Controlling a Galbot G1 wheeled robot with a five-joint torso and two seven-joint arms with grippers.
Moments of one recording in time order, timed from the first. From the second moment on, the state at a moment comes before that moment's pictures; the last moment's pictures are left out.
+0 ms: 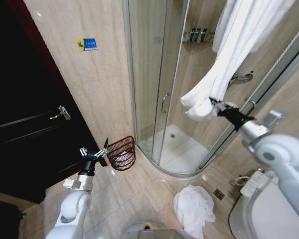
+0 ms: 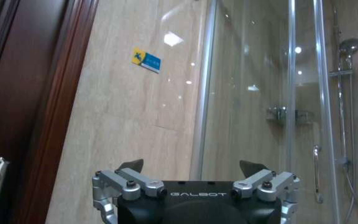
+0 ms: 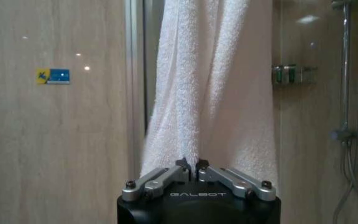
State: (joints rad) left arm 1.47 -1.31 -0.66 -1.99 -0.44 -0.31 0.18; right arm -1.27 0.66 0.86 2.25 1.07 -0.37 0.11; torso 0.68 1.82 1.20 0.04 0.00
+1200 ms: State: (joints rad) left arm 1.45 -1.29 -0.65 -1.97 -0.48 -0.35 0.19; right arm -1.77 1.12 0.81 2.44 0.62 -0.27 -0.05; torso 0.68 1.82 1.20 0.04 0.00
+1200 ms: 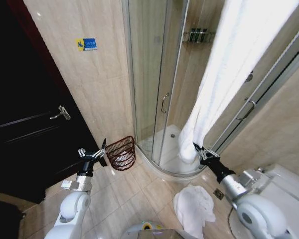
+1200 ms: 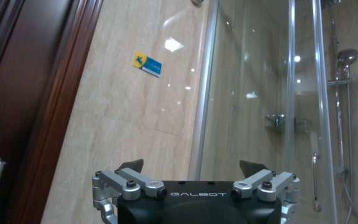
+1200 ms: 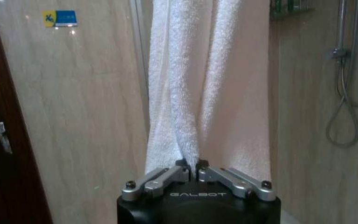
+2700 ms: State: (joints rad) left arm 1.42 -1.30 -0.63 -1.95 -0.48 -0.34 0.22; right arm -1.85 1.42 0.78 2.00 0.32 -0.01 -0.24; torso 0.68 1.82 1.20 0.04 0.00
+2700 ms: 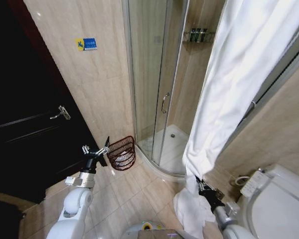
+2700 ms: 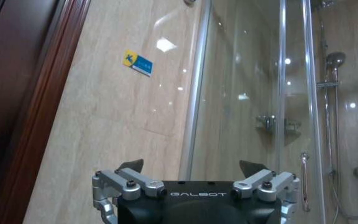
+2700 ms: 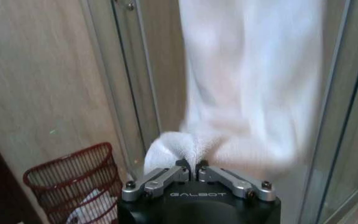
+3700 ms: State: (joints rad) left arm 1.45 -1.31 -0.64 -1.97 -0.47 -0.35 0.23; right arm -1.70 1.11 1.00 2.51 0.49 -0.03 0.04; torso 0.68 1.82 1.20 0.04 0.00
